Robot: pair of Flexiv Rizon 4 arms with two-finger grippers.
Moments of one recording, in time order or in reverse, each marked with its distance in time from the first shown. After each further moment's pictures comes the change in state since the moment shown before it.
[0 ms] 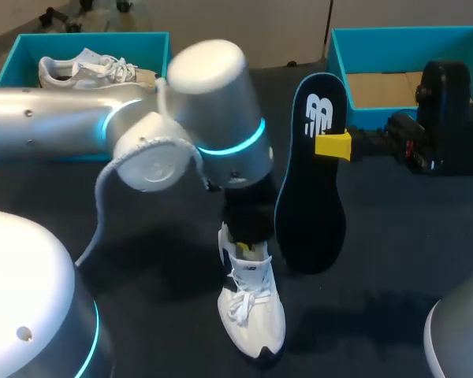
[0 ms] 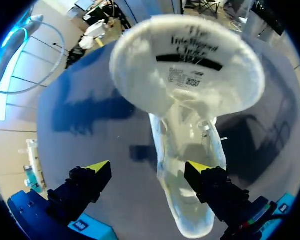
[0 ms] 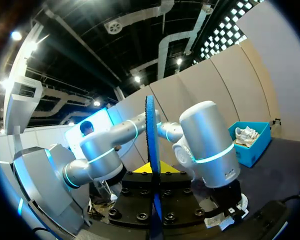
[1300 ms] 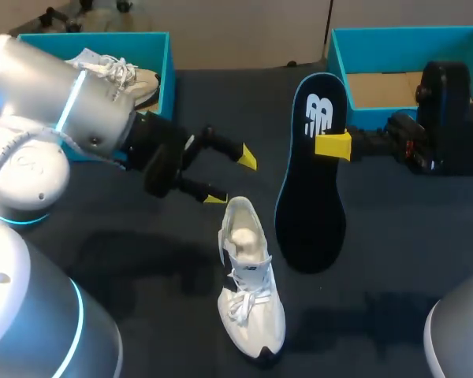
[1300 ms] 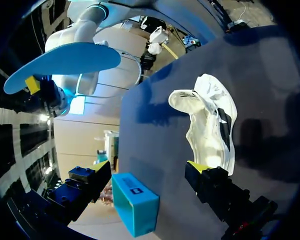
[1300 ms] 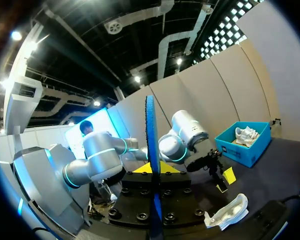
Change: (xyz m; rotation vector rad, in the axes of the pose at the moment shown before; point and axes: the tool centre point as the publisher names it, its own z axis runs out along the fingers) left arm 0.017 0.017 -0.147 -0.009 -0.721 -0.046; right arm 0.000 0.000 0.000 0.000 0.000 0.000
